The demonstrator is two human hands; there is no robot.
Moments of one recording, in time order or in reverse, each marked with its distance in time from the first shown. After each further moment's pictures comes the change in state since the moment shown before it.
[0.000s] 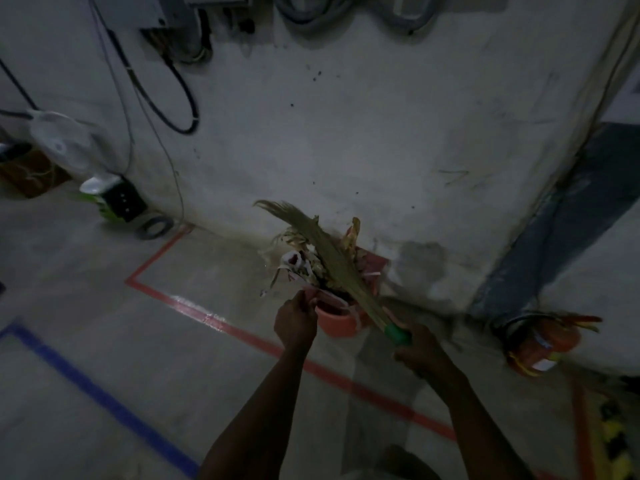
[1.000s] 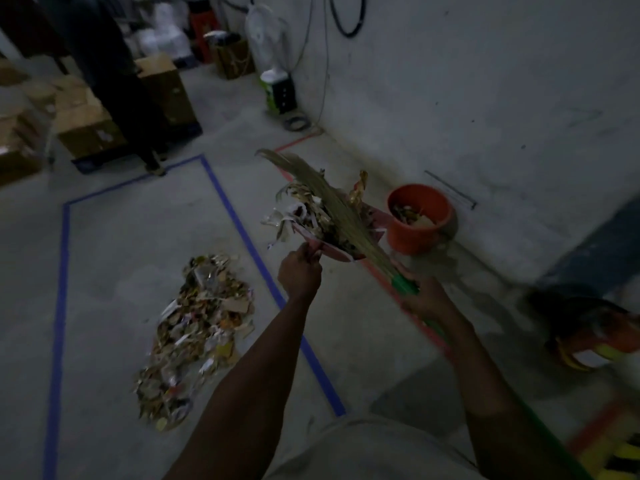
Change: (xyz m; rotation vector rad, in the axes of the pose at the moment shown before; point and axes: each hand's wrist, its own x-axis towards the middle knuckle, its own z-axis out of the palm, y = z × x) left_hand -0.455 -0.005 -0.051 0.040 0.307 -0.472; right_hand -0.285 0.130 -0.041 -0.188 -0.449 -0.334
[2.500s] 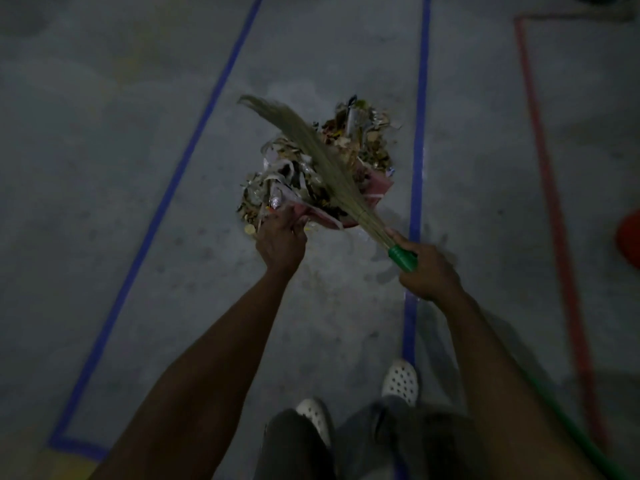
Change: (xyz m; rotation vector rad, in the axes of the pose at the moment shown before) left_hand -0.149 -0.501 0.112 0.125 0.582 -0.582; right_hand 0.078 0.070 0.461 -0.440 -0.608 -0.330
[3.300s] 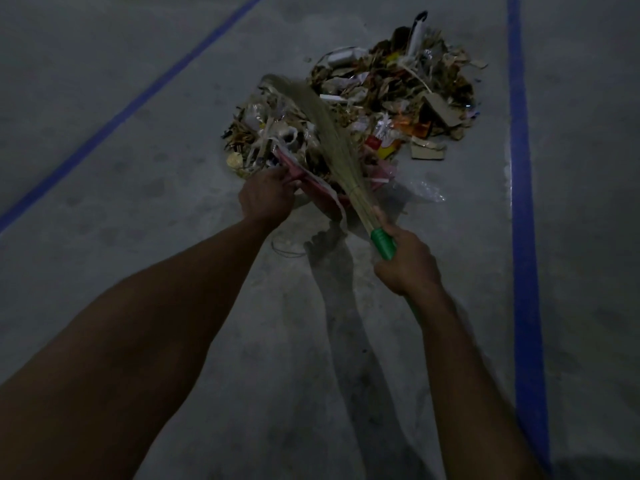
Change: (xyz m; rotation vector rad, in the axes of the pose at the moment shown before) left_hand -0.023 -0.321 0.353 0.174 -0.075 0.121; right_hand 0.270 0.212 0.389 -0.024 0.133 -0.107
